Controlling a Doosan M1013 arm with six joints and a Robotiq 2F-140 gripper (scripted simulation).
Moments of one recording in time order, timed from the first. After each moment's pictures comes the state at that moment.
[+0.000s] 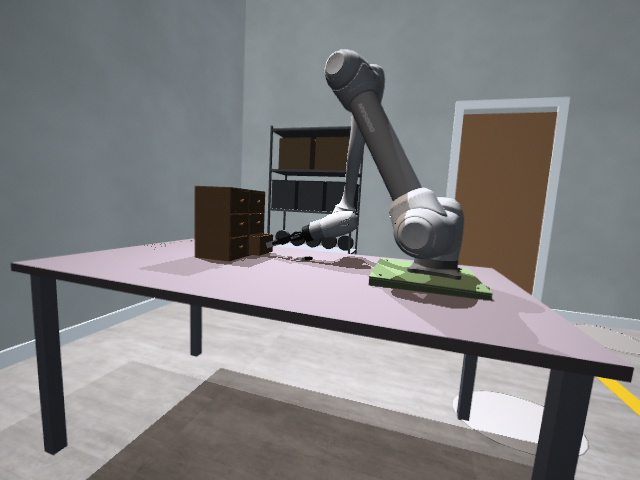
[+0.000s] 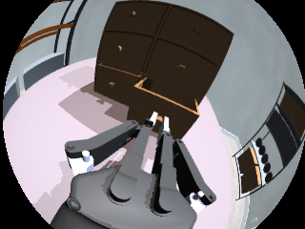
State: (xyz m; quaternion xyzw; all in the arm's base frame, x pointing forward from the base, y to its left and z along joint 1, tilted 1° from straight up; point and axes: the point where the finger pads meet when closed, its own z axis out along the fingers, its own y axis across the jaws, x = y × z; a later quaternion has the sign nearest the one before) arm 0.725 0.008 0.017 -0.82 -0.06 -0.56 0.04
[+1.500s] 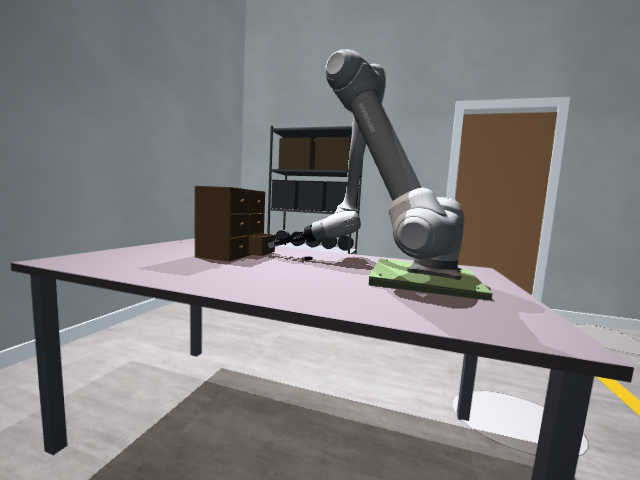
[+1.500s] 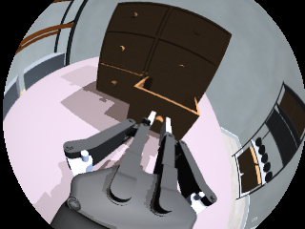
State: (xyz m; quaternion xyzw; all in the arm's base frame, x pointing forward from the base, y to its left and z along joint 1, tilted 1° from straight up) arm 0.714 0.007 0.017 -0.82 -0.06 -0.56 0.04
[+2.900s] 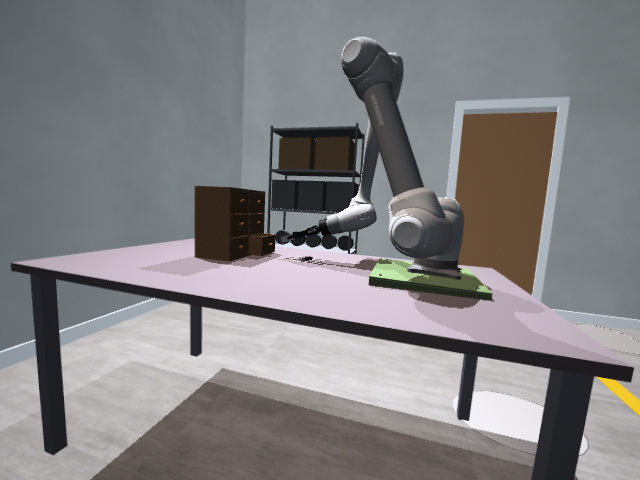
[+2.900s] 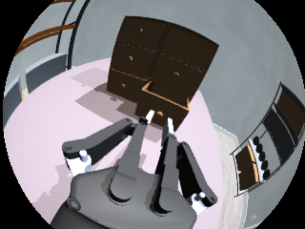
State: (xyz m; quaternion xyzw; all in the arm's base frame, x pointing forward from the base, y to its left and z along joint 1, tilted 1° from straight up) arm 0.648 -0.003 0.053 -0.82 -0.06 -0.56 0.04
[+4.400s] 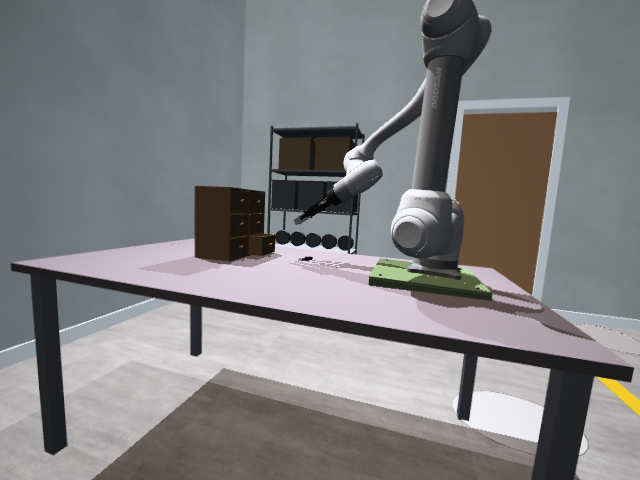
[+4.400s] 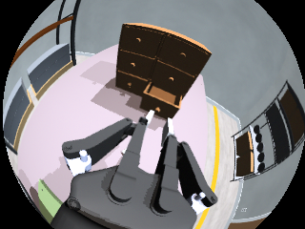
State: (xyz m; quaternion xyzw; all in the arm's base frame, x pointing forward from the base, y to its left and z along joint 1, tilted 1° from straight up) arm 0.593 -0.014 0.147 -0.89 -0.06 -0.45 0.02
